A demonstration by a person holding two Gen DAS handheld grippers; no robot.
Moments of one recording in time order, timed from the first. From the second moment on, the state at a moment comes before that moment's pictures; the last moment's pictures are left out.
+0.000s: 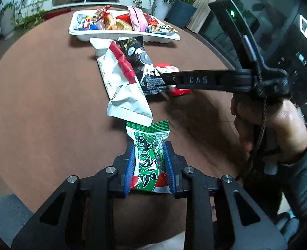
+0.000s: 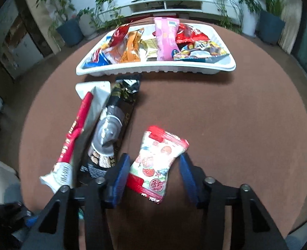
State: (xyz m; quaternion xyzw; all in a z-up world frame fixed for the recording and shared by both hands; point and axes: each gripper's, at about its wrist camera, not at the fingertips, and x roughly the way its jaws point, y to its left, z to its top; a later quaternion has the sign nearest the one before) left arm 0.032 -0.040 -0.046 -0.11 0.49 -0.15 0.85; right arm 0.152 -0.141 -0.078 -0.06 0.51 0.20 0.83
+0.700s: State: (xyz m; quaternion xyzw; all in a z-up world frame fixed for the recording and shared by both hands) left arm 0.017 -0.027 -0.055 -0.23 0.49 -0.22 0.81; right arm 0.133 -0.191 -0.074 -0.03 0.51 0.21 0.84
